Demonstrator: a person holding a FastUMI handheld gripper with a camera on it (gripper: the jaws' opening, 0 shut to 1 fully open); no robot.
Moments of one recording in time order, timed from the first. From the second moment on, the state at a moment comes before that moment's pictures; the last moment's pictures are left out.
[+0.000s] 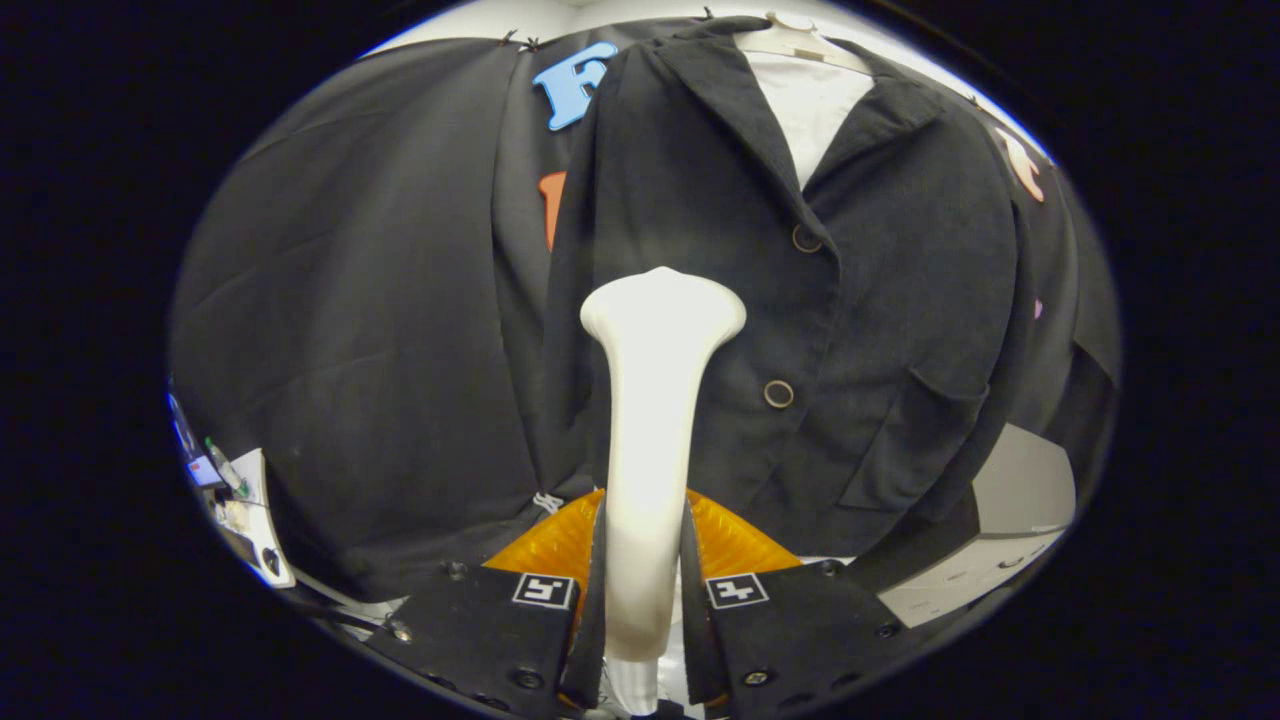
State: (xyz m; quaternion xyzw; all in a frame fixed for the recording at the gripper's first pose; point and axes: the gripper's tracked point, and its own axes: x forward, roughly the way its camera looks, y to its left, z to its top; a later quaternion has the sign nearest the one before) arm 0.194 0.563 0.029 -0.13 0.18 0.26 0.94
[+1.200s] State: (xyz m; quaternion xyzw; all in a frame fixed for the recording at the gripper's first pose) arm 0.192 0.543 -0.049 -0.14 0.25 0.26 0.92
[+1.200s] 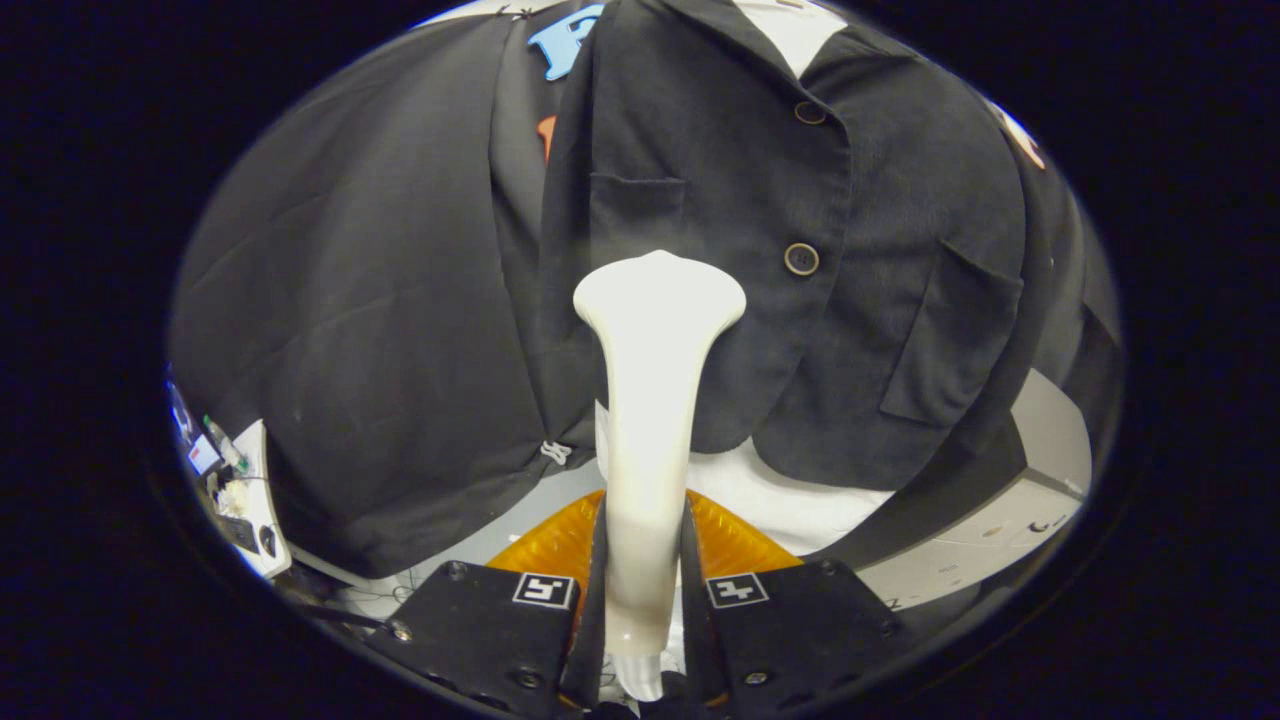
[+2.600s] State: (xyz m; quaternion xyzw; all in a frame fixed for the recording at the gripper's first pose) arm 0.088 0.124 -0.022 -0.02 0.22 0.12 0.97
